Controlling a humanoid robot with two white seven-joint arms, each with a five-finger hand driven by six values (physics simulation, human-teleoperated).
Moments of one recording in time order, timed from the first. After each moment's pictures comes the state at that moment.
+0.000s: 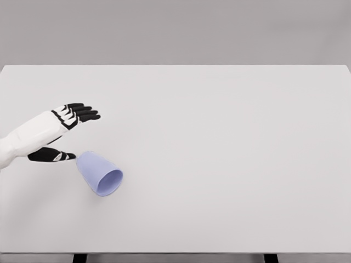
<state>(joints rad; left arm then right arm) -0.03 0.93 -0.22 -1.73 -0.29 -0.61 -0.12 0.01 0.00 -0.10 0.05 -0.06 -0.08 0.10</state>
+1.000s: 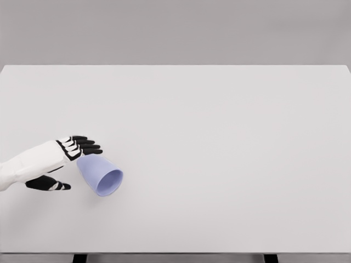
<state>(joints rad) 0.07 1.07 -0.31 -1.77 -0.25 -0.61 -0.13 0.01 0.00 -0.10 0.05 -0.06 -0.07 0.10</state>
